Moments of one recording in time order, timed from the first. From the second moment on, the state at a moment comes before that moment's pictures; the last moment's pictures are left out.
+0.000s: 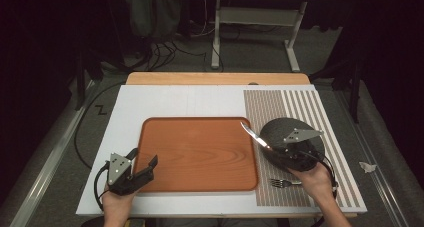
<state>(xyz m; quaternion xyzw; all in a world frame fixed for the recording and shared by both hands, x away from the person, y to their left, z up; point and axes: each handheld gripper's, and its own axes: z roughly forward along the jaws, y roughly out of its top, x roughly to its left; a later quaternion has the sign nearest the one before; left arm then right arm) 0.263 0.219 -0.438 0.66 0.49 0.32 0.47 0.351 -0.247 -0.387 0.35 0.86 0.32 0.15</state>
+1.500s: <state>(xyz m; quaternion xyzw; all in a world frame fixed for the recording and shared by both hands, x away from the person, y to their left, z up) 0.262 0.219 -0.436 0.66 0.49 0.33 0.47 0.352 -0.162 -0.409 0.31 0.90 0.30 0.11</state>
